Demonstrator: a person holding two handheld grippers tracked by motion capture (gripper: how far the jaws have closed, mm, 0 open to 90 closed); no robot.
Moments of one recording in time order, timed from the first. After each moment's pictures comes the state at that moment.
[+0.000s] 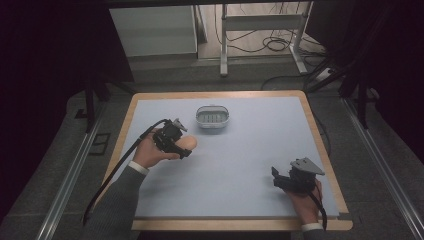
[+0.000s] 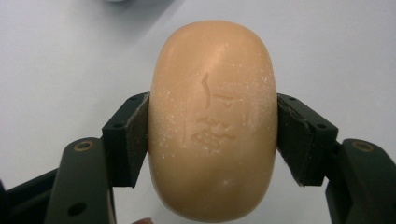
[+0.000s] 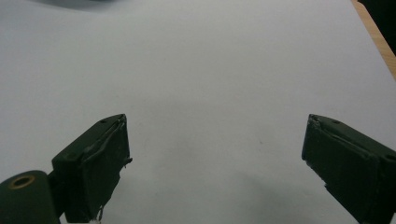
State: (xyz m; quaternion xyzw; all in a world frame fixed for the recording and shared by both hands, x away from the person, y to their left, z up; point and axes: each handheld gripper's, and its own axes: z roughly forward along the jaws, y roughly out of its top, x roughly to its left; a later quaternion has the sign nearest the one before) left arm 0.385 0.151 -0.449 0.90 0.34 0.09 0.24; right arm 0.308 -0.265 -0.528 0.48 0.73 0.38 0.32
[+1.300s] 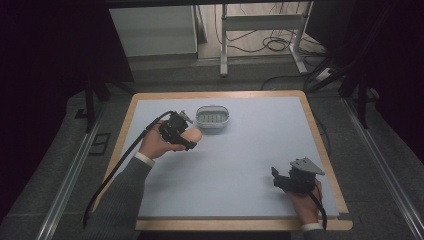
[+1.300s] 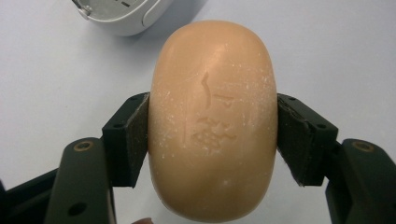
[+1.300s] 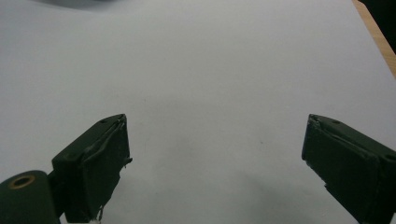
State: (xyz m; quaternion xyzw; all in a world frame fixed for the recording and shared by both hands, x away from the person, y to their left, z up) left arm 0.407 0.138 -0.438 0.91 0.33 0.10 0.24; right arm 0.308 -0.265 -0.528 0.48 0.73 0.38 0.31
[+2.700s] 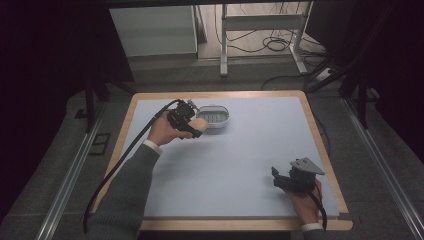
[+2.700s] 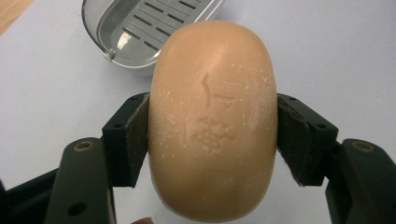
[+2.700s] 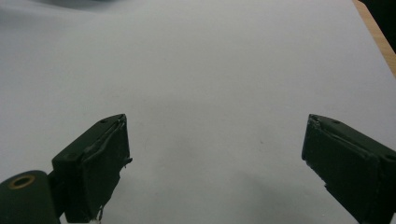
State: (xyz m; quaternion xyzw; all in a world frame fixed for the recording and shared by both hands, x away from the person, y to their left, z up) left arm 0.447 0.123 -0.429 0.91 0.33 0.10 0.23; right arm 0.308 -0.266 -0.528 0.48 0.73 0.38 0.31
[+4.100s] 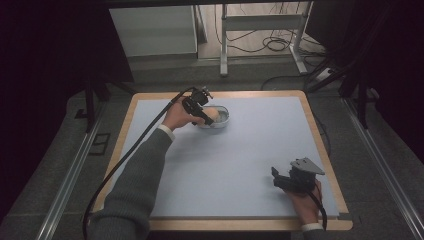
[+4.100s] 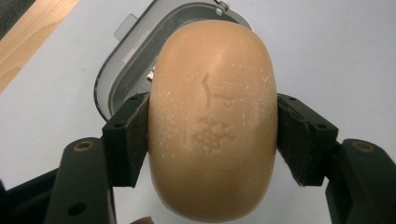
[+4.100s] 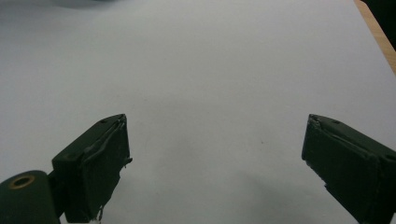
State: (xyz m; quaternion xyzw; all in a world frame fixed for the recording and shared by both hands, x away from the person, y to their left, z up) left arm 0.512 0.090 -0.431 0.92 0.31 0.09 0.23; right arm 0.308 -0.266 -0.528 0.48 0.73 0.38 0.31
